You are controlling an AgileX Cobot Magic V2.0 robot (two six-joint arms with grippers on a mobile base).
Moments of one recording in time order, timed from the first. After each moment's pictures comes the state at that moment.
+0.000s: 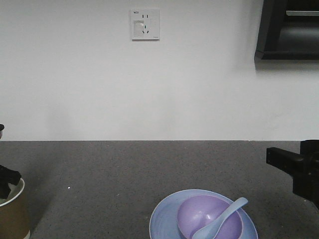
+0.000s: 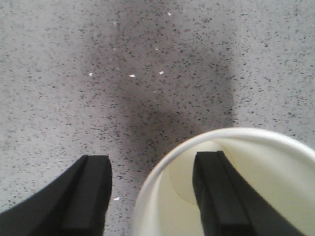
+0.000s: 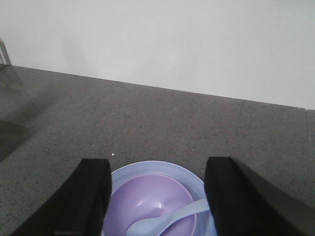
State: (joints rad) left arm 0.05 1.67 -1.48 0.00 1.06 0.13; right arm 0.14 0.89 -0.97 0.48 0.53 -0.38
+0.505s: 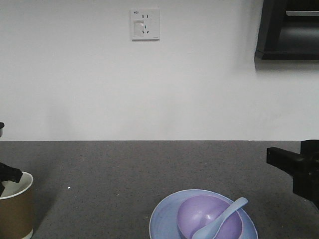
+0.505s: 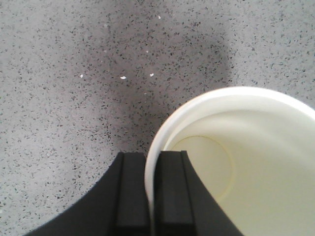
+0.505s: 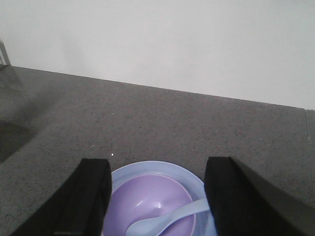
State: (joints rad) left arm 0.05 1.67 -1.49 -0.02 1.07 0.13; right arm 0.14 0.89 -0.97 0.48 0.53 -0.38
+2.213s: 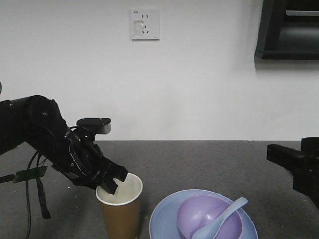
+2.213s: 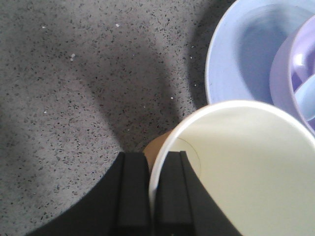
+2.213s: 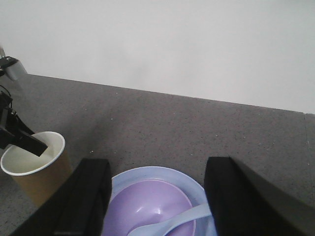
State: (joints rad) left arm -0.36 1.81 -1.67 -0.32 1.09 0.16; right arm 0.14 0.89 -0.97 0.49 0.51 -0.38
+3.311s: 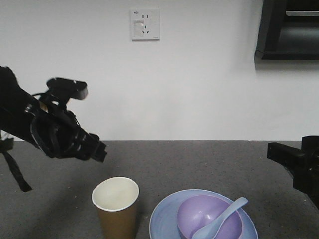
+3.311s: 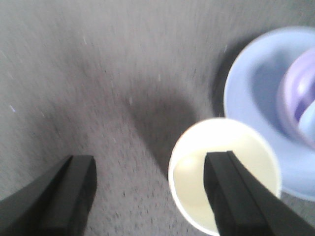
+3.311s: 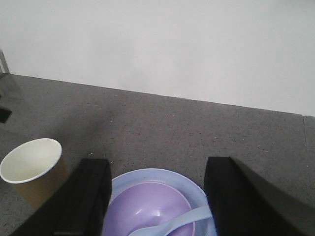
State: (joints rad) left arm -0.36 1.58 -1.67 -0.16 1.02 0.17; right arm 0.14 0.89 -0.97 0.49 0.50 -0.38
